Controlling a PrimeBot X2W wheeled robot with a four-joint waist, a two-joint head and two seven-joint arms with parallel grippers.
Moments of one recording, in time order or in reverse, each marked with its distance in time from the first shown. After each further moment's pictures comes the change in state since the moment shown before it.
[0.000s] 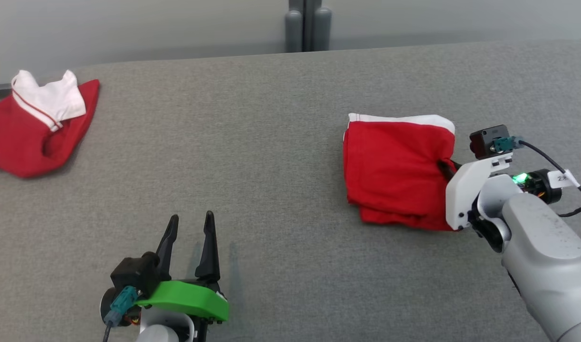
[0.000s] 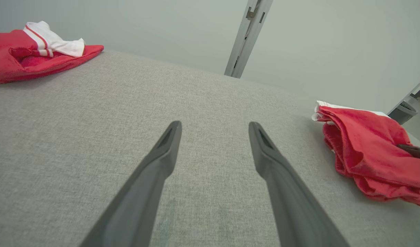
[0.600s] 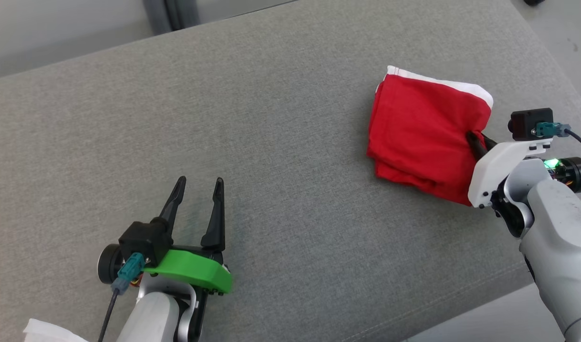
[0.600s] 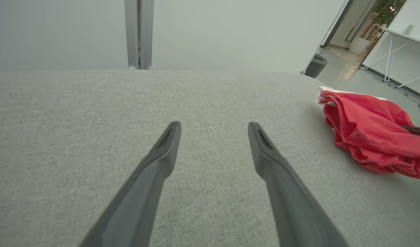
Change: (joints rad) left arm -0.117 0.037 -0.047 -0.018 0.074 -0.017 0.025; right arm -0.028 -0.025 -0.125 0.011 -0.003 0.000 -0.106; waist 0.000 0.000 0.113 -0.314
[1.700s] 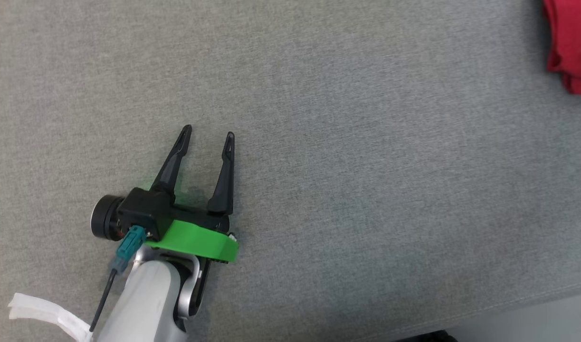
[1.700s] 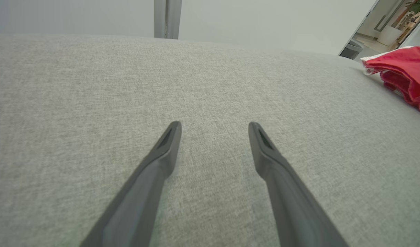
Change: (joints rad) left arm -0.094 0.037 -0.053 -0.147 0.051 0.018 0.022; right arm -0.438 -0.334 -0.036 0.211 -0.115 0.000 0.052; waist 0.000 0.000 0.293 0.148
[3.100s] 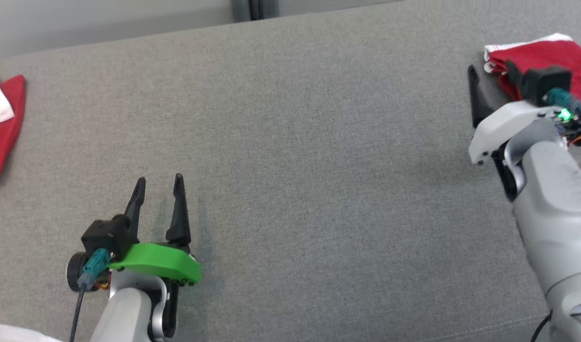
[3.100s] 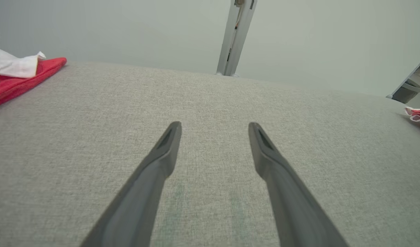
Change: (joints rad) left arm 0.053 -0.015 0.142 0.239 -0.098 0.004 -0.044; right arm 0.255 0.407 -0.142 -0.057 -0.198 0.000 -0.376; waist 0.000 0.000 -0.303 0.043
